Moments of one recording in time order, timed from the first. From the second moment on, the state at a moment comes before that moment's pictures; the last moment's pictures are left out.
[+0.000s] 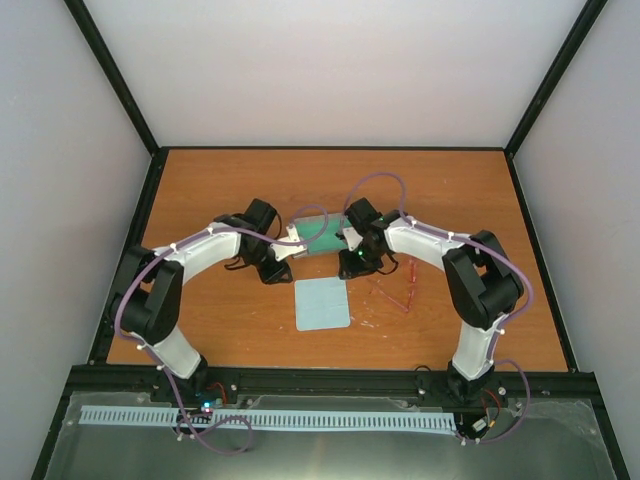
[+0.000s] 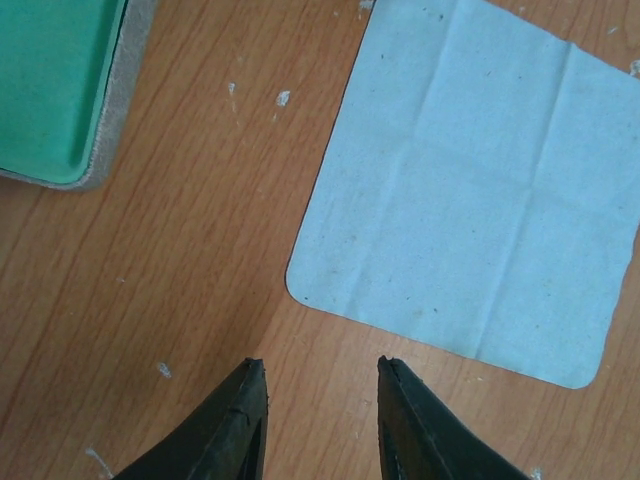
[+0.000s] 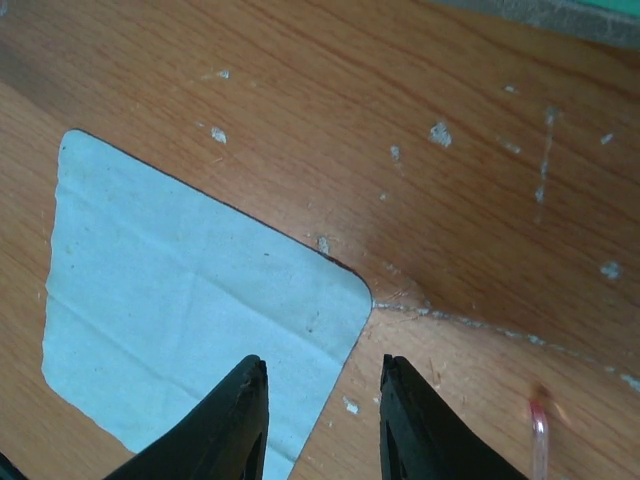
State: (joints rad) left arm -0.45 1.64 1.03 -0.72 0.41 0.61; right arm 0.60 1.83 1.20 -0.70 -0.35 0.21
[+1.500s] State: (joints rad) left arm -0.49 1.72 0.99 -0.62 0.39 0.55; right arm 0.61 1.93 1.24 -0.70 -0.33 0.20
